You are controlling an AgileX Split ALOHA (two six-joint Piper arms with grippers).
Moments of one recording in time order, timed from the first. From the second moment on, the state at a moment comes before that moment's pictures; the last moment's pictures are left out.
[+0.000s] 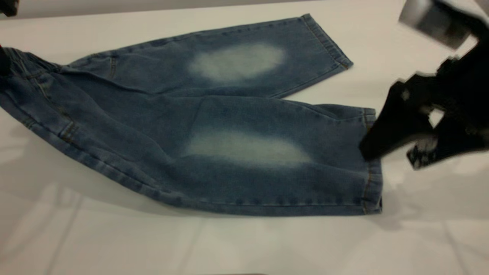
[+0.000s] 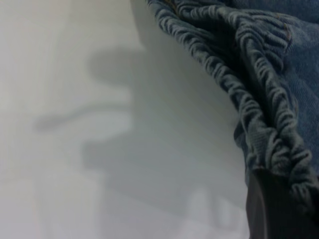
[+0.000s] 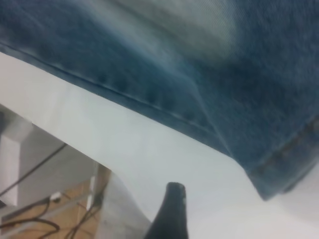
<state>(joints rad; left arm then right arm) -0.05 1.54 -0.86 -0.06 0.49 -0.15 0.13 1.82 -0.63 1.19 0.62 -1.06</state>
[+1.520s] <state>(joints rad) -0.05 1.54 -0.86 -0.06 0.49 -0.15 0.26 1.99 -0.64 1.58 0.50 -1.48</state>
